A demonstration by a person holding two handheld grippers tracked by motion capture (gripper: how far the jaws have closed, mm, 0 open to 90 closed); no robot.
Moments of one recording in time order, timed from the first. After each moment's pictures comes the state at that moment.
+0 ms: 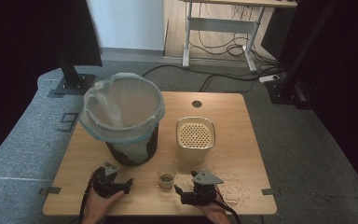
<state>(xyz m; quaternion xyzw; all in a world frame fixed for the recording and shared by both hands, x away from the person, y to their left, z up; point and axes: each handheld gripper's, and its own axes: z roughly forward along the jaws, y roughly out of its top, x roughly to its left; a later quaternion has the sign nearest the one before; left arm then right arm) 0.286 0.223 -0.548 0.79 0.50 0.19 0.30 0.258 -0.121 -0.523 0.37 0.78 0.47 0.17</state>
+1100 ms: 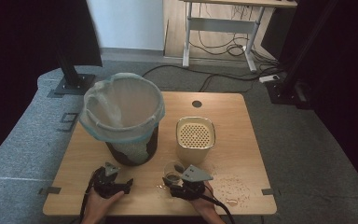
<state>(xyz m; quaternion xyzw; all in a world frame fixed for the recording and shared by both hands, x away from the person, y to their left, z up) 0.286 0.222 -0.548 0.79 0.50 0.19 0.30 0.267 -0.092 -0.505 0.30 0.77 0.53 0.18</state>
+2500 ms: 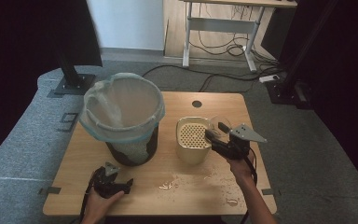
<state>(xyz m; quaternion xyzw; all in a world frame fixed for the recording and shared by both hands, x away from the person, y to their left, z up) 0.286 0.222 -0.547 0.79 0.49 0.19 0.30 0.334 -0.197 -0.394 0.39 0.68 0.55 0.29</state>
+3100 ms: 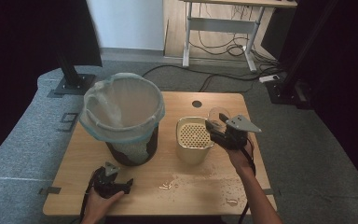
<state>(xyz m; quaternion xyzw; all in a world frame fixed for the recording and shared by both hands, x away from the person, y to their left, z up) 0.286 0.222 -0.547 0.79 0.49 0.19 0.30 0.357 -0.191 -0.381 0.38 0.70 0.51 0.34</state>
